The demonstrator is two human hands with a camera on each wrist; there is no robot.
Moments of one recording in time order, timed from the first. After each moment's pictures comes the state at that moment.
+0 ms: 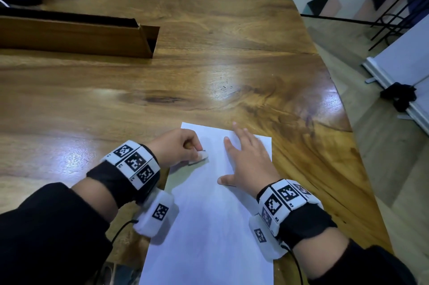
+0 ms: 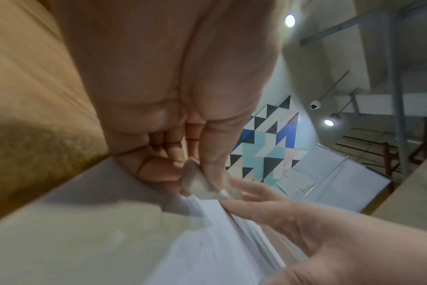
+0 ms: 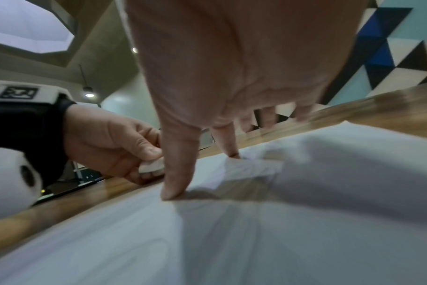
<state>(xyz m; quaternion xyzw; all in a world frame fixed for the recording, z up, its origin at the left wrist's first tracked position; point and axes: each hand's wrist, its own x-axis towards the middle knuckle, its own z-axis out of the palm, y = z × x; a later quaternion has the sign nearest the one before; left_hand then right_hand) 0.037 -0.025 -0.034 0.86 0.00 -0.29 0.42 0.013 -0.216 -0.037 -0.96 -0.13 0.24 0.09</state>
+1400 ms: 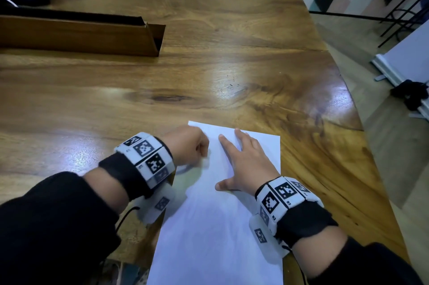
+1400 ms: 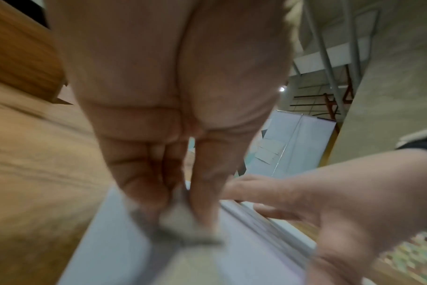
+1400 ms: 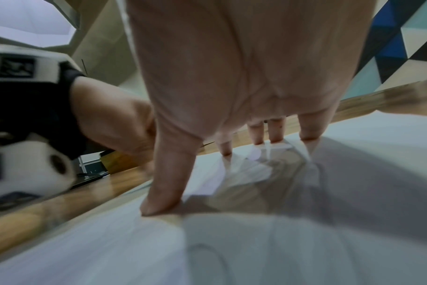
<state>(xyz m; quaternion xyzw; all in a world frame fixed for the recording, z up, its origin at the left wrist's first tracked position) 0.043 -0.039 -0.013 0.94 -0.11 -0.28 0.18 0.011 -0.202 -0.037 -0.95 -0.14 0.28 0.11</state>
